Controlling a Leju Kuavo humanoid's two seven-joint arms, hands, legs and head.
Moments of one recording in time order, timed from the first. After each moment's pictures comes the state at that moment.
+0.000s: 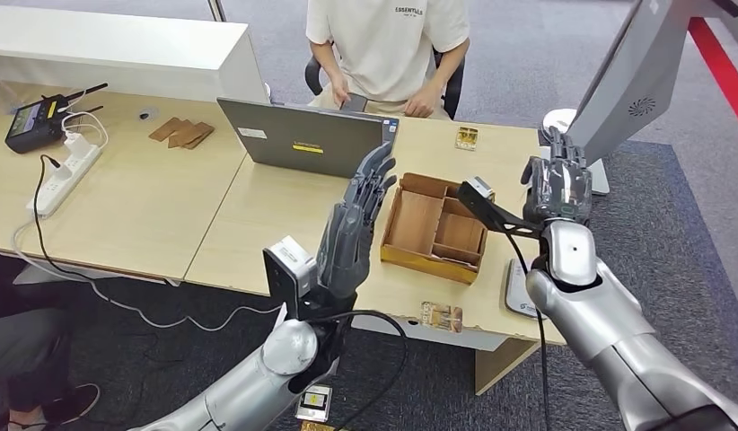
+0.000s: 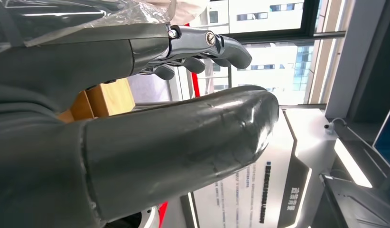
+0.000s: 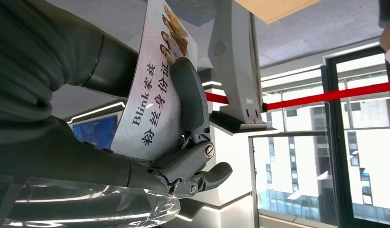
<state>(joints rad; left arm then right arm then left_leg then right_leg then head) -0.43 -0.09 -0.99 -1.43 0.17 0.50 -0.45 -0.92 -0.18 0.89 -0.66 1.02 -0.48 0.34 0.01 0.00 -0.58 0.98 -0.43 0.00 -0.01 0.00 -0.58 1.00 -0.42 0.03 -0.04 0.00</state>
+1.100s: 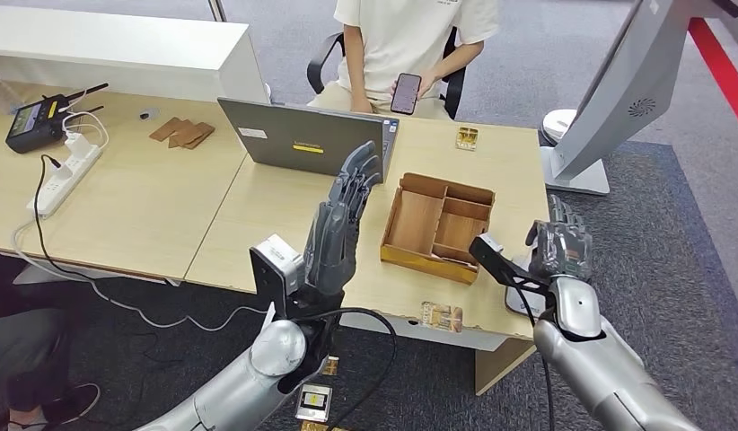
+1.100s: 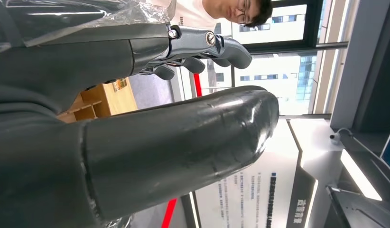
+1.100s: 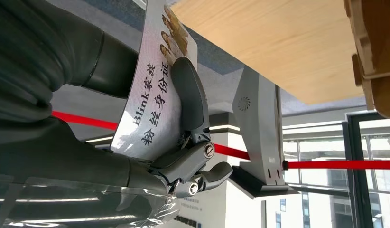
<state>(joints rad) -0.41 -0.06 -0.97 -1.47 0.15 0.52 -0.42 -0.75 -0.24 0.86 -0.62 0.93 -0.50 0.28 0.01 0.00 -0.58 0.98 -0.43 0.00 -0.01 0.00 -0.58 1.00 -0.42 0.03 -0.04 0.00</state>
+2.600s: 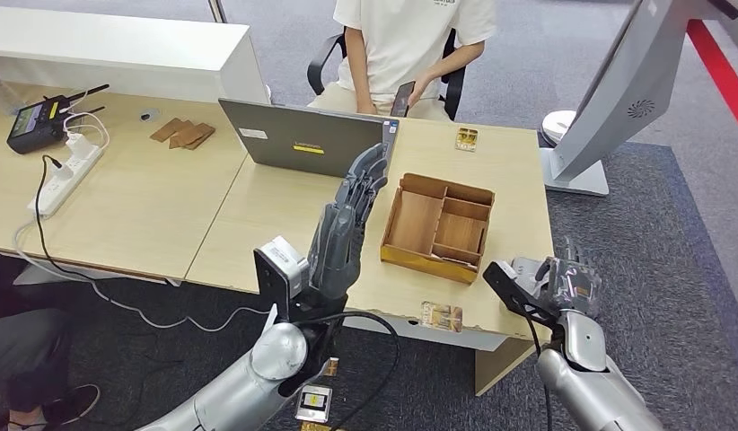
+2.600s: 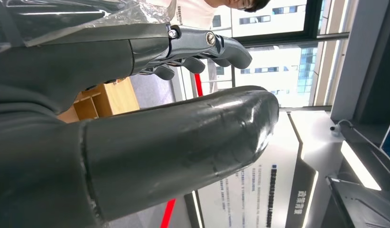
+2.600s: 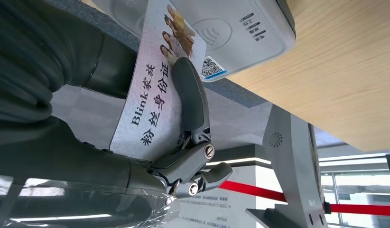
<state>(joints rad) -0.41 -0.06 -0.99 -1.49 0.15 0.51 -0.39 -0.64 -0.25 0.79 -0.56 0.85 -0.55 0.27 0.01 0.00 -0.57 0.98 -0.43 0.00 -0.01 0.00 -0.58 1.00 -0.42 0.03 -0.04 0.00</state>
